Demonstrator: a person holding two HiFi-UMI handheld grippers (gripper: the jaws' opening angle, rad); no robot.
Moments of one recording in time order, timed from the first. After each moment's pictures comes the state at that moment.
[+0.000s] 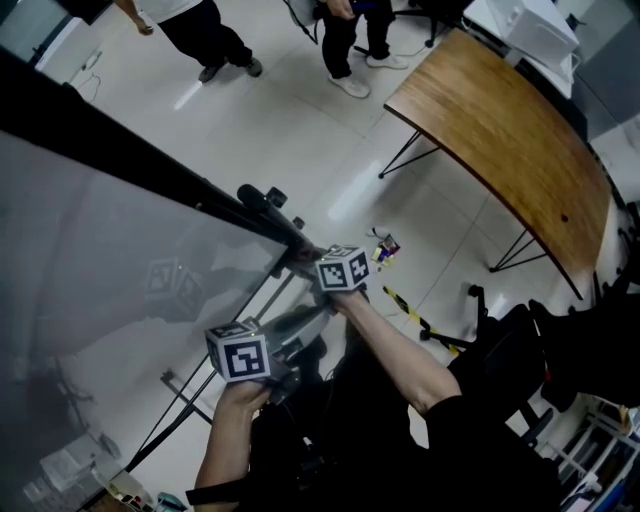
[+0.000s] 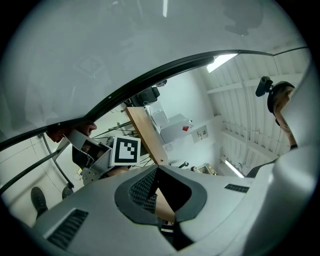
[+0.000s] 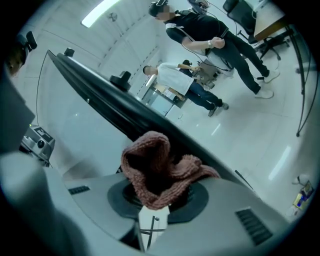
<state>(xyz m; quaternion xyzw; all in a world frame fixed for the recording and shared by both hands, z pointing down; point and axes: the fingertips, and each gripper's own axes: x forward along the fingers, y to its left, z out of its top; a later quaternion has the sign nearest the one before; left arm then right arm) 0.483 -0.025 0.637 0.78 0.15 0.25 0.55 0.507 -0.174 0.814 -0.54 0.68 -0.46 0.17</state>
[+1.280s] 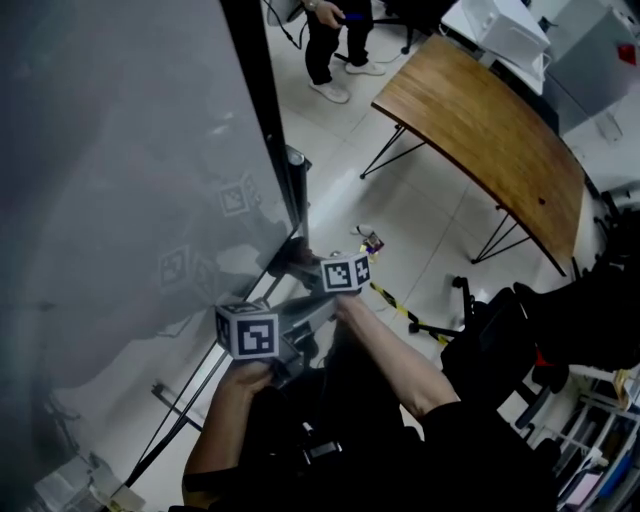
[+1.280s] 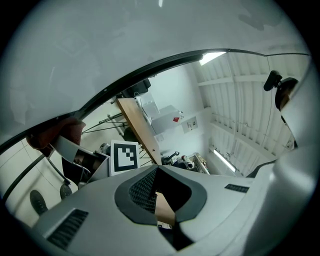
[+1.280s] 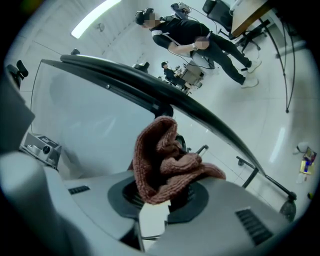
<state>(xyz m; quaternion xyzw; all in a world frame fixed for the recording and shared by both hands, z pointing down) 0.450 -0.020 0.632 0.77 0.24 0.27 0.53 0.464 -0.159 0.804 -0.55 0.63 -0.50 0.24</state>
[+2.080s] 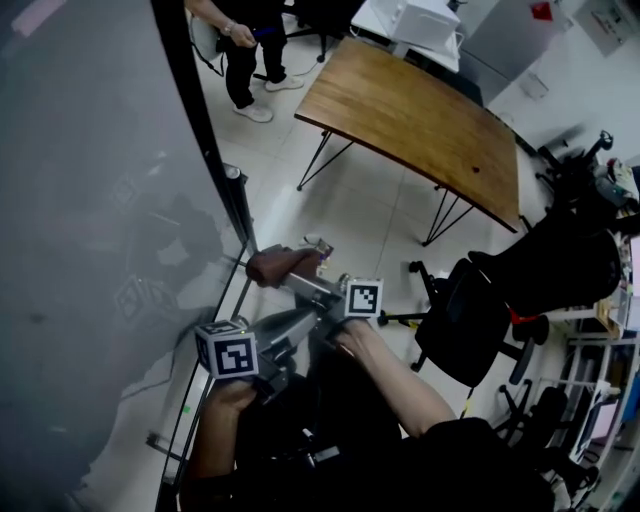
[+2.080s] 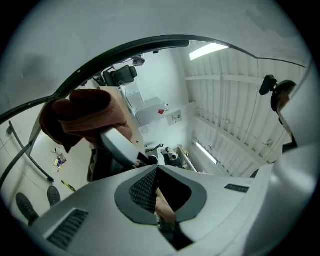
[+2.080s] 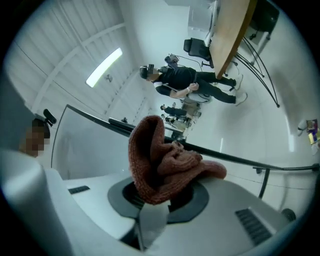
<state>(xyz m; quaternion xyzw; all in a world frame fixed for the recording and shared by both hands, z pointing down) 0.439 0.017 0.605 0.74 0.33 0.26 0.53 0.502 -0.052 0.676 -0.59 0.56 -0.39 0.43</state>
